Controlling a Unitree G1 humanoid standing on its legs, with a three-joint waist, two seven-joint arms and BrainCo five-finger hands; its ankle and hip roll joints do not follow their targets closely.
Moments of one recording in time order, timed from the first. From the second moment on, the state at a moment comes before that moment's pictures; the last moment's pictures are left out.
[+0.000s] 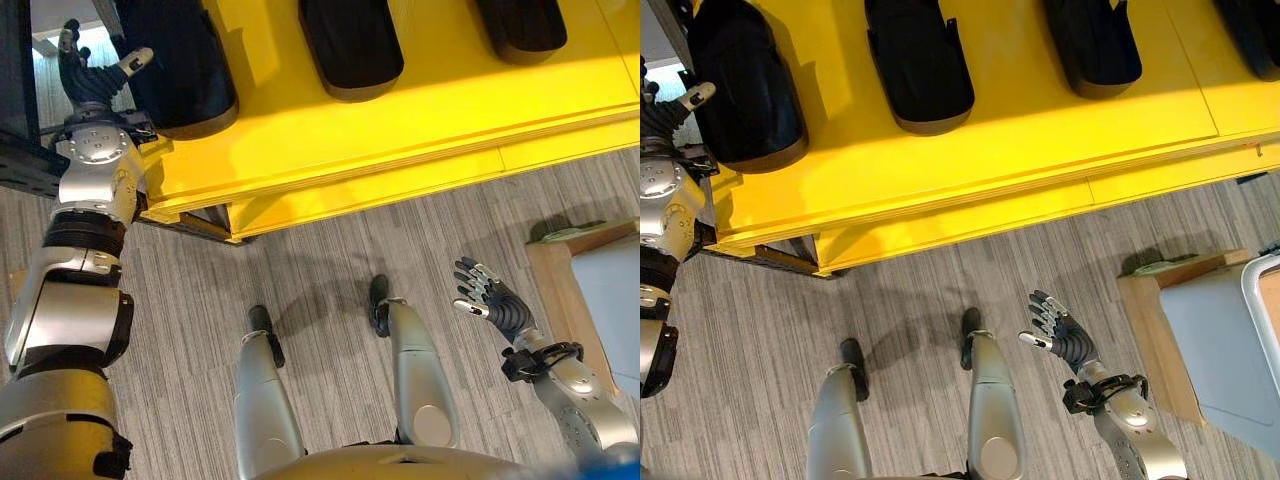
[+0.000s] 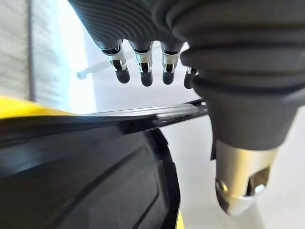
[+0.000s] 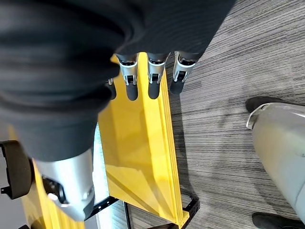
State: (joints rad) left arm -1.00 0.89 -0.30 0.78 -0.56 -0.08 0.39; right arm 0.25 -0.57 0.11 -0.10 0.58 0.00 0.16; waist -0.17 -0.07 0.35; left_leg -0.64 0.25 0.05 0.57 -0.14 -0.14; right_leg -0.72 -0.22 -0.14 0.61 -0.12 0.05
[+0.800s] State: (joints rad) left arm -0.80 1.04 -0.17 0.31 -0.22 -0.10 0.39; right arm 0.31 -0.57 0.04 -0.10 0.58 0.01 0.20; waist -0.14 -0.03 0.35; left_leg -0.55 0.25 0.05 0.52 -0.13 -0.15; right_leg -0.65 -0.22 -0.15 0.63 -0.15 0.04
